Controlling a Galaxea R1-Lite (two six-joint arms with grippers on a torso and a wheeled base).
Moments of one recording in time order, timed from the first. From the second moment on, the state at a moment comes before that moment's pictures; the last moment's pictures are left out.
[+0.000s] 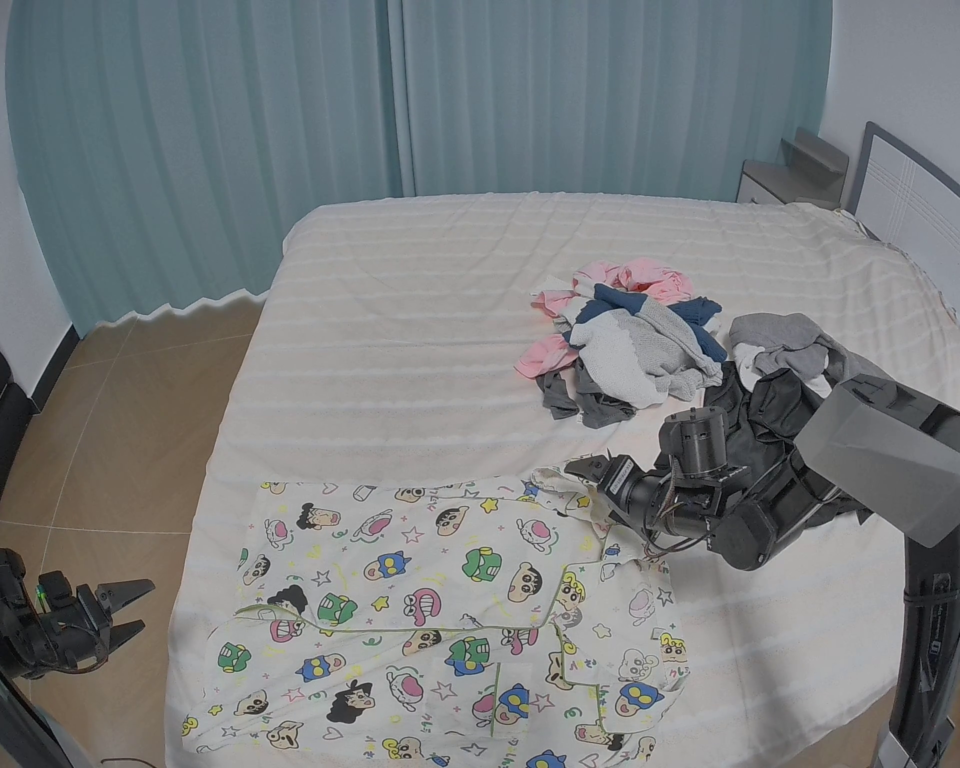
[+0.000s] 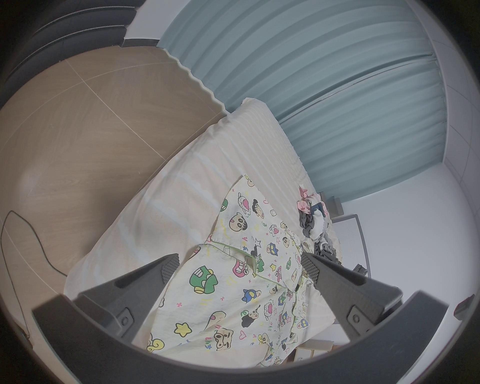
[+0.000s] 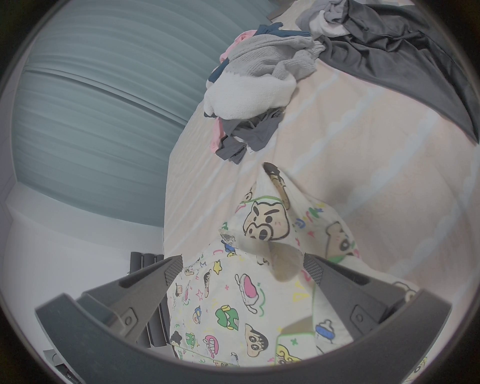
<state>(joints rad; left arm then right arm) 0.81 1.88 -0.11 -0.86 -1.02 -0.22 0.41 2.31 -1.03 -0.77 0.11 0.95</state>
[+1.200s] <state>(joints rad) 0.81 1.90 -0.10 -0.86 -1.02 -0.22 0.38 2.40 -1.33 -0.77 -0.02 0.91</state>
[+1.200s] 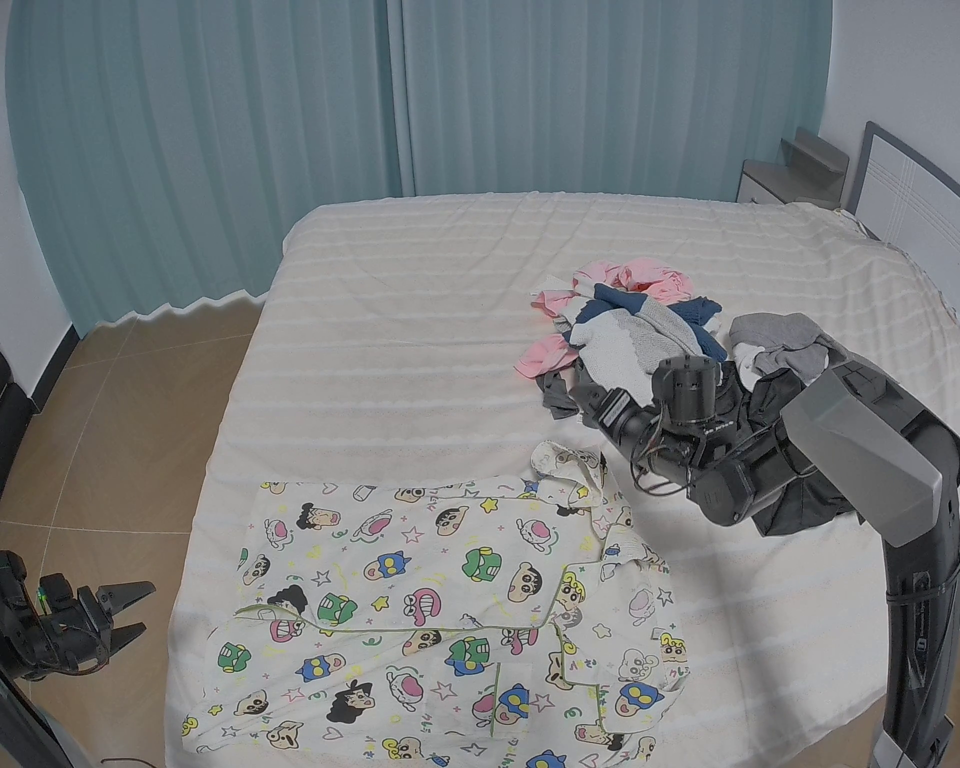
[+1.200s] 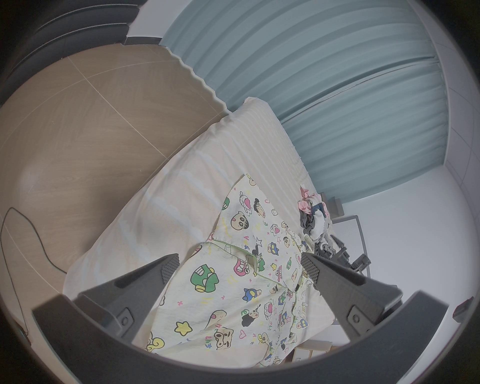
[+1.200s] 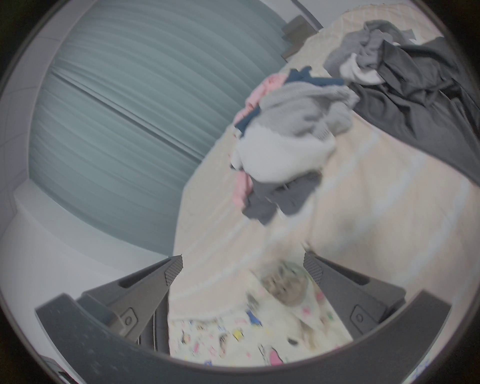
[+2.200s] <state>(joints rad) 0.81 1.90 -0.10 -0.86 -1.02 -0.22 0.53 2.38 -1.15 -0.69 -0.03 0.90</state>
